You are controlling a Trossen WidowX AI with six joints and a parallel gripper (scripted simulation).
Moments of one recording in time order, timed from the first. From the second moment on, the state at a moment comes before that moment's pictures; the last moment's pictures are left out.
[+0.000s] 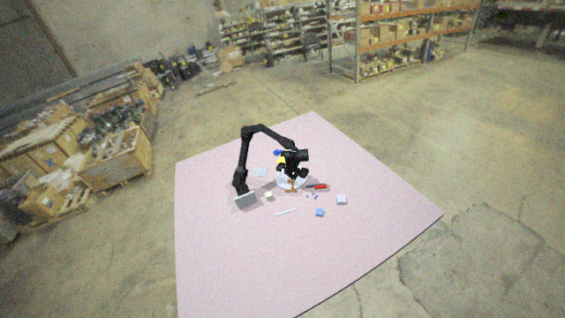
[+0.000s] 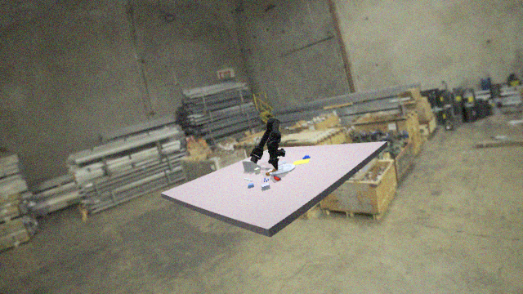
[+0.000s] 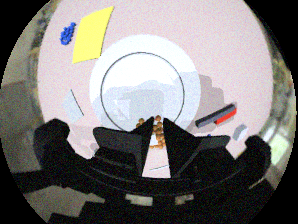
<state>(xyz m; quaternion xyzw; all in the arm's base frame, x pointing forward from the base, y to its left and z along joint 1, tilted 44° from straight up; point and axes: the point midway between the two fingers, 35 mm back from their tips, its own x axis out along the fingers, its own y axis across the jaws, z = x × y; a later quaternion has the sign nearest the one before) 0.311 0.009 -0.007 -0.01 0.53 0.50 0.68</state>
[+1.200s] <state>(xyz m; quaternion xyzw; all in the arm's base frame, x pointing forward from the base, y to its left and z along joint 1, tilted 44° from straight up) 0.312 -0.006 0.010 0.00 0.53 0.50 0.68</state>
